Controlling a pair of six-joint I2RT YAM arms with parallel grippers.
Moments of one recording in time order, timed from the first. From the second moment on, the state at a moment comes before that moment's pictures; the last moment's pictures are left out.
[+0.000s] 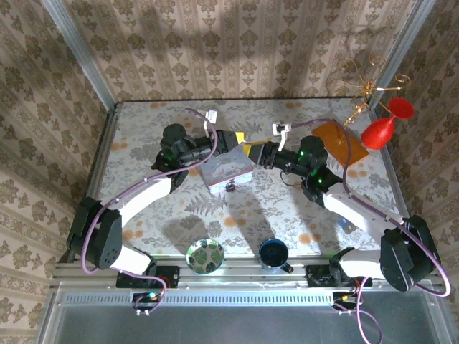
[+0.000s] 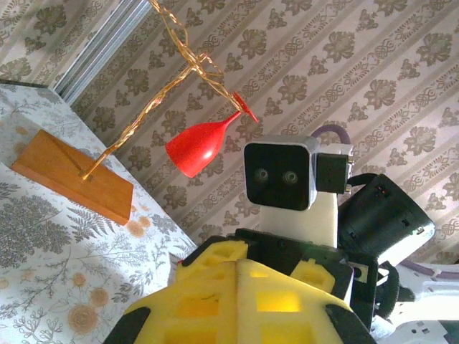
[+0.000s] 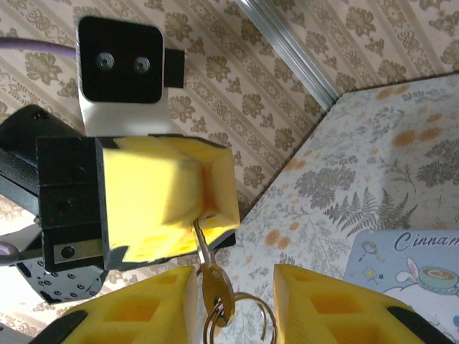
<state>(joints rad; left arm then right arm) -0.57 1.45 0.94 0.65 0.80 -0.90 0.46 1.27 0.79 0.49 -0.56 0.72</state>
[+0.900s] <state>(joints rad) -0.56 1.45 0.94 0.68 0.81 -0.94 0.44 1.26 0.77 0.52 -0.58 0.74</state>
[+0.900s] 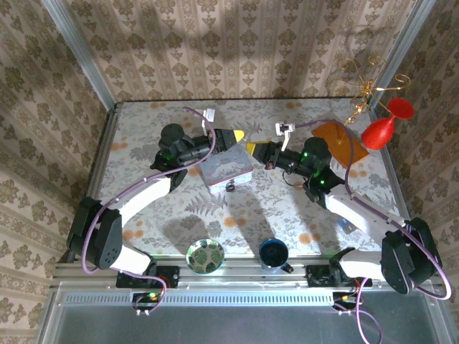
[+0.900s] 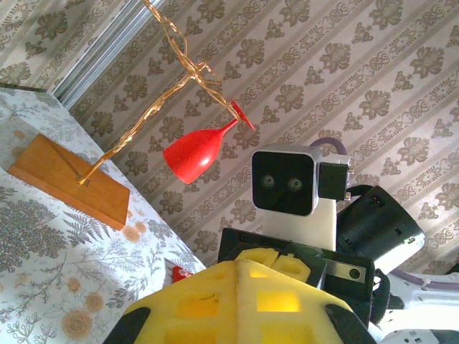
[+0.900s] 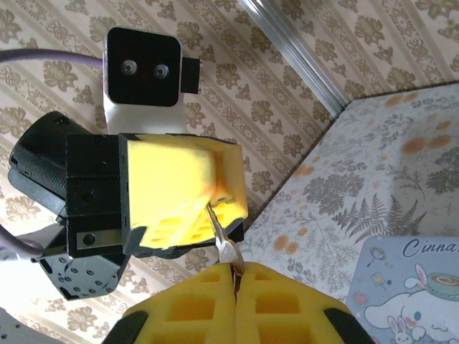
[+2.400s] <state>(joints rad) -1.11 1.73 0.97 -0.37 -0.62 -0.77 0.26 0.99 0.66 -0.14 -0.12 0.65</state>
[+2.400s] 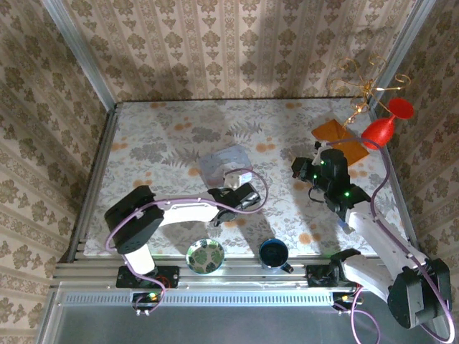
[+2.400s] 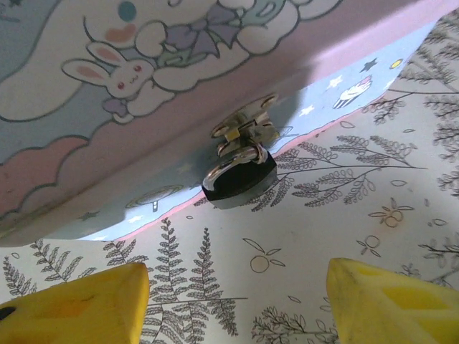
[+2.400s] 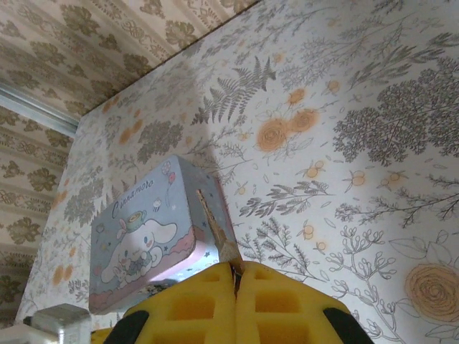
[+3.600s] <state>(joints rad) -0.96 1.94 1.11 -0.29 -0.64 -0.78 0.24 1.02 0.62 -0.09 -0.17 0.65</state>
